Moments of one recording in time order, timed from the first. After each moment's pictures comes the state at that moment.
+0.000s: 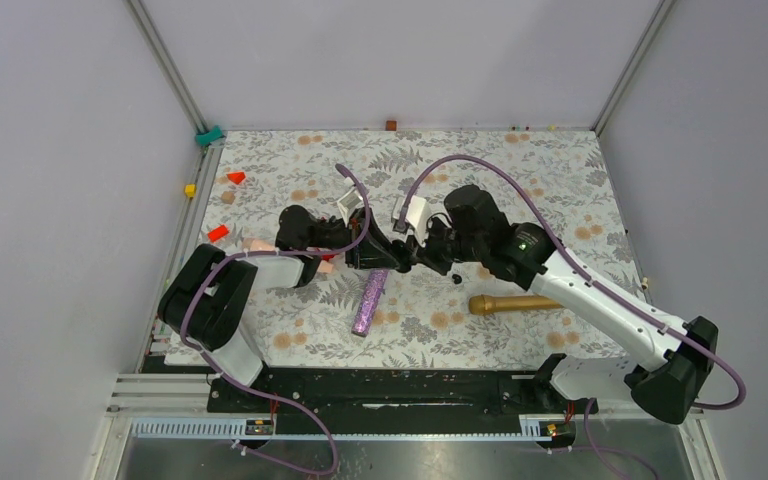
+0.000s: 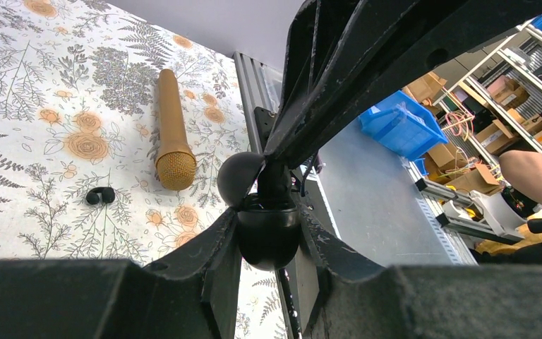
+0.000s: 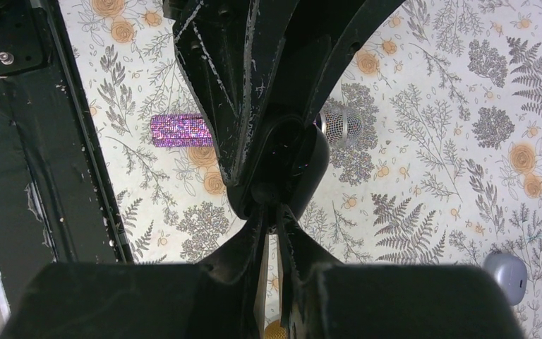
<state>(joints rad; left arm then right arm) -0.46 1.65 0.68 1.33 1.28 -0.89 0.83 1.23 1.18 -0.59 -0.28 -0.36</state>
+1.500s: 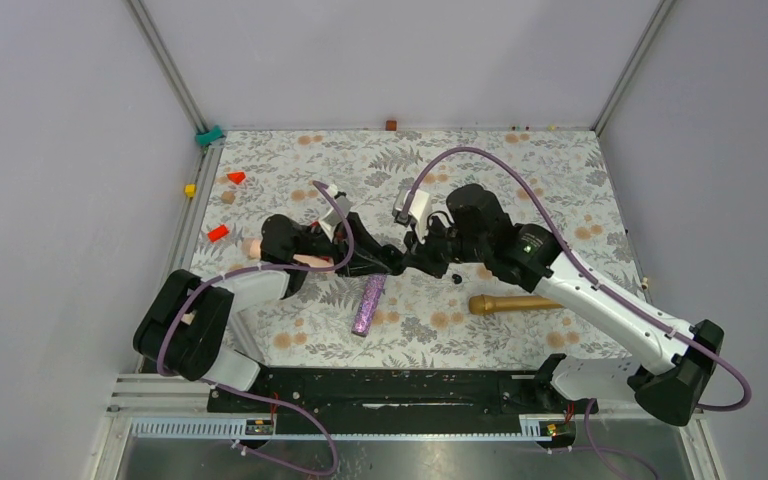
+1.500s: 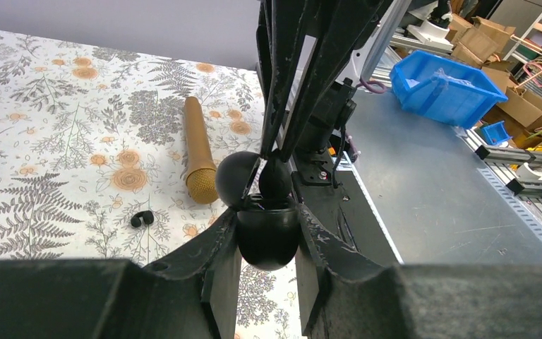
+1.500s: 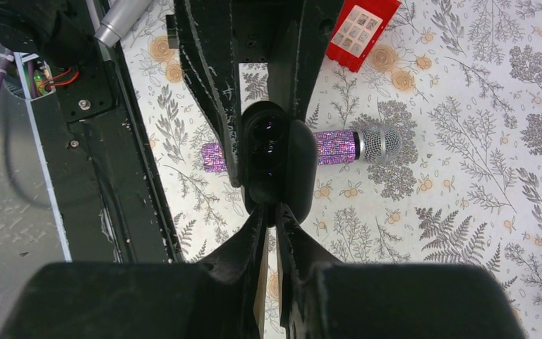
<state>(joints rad) -0.45 1.46 0.59 1.30 1.29 -0.66 0.85 1.22 1.22 -0.60 -0.33 -0.19</state>
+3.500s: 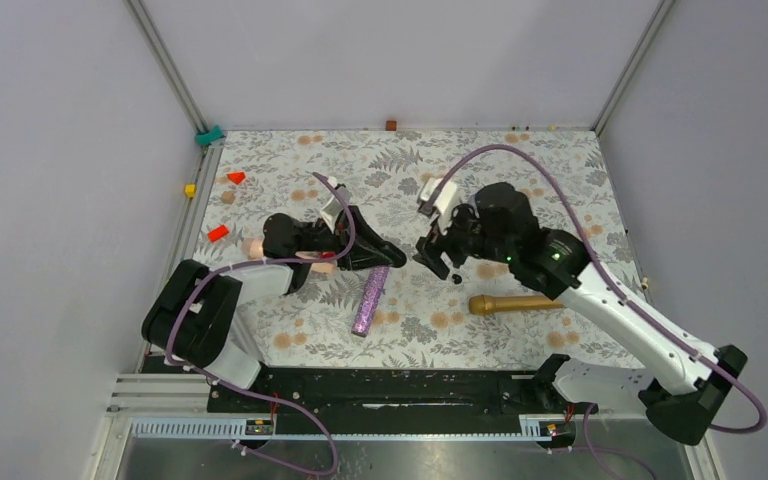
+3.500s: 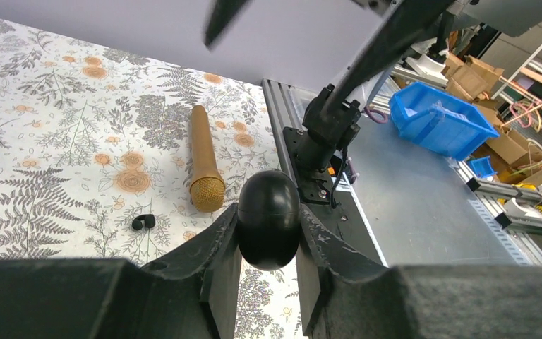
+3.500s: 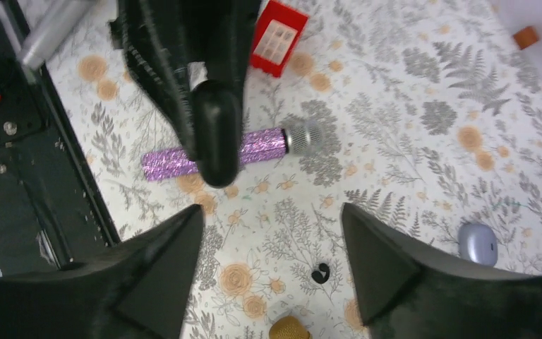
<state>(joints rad) -0.43 1.54 0.61 1.38 1.23 -0.78 0.83 1.14 1.19 -0.58 -0.19 -0.24</state>
